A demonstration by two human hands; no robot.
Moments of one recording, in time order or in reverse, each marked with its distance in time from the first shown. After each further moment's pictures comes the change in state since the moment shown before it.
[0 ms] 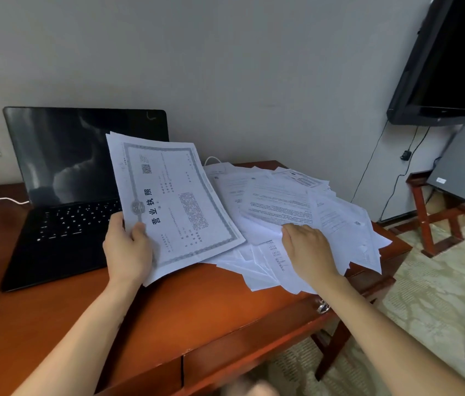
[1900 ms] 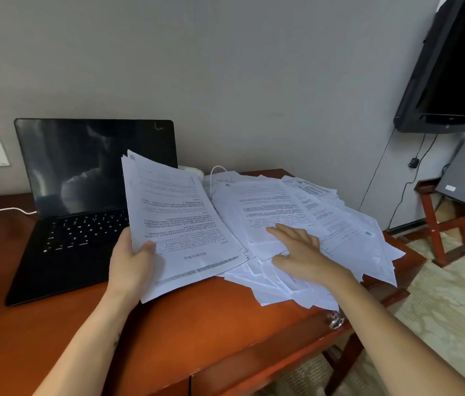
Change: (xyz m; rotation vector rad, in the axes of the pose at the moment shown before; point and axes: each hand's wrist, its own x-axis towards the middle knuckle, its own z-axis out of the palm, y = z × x) left_hand 0.008 -0.006 -0.013 -0.077 -0.214 -0.166; right_hand 0.031 -0.012 -0.007 0.250 -0.641 0.150
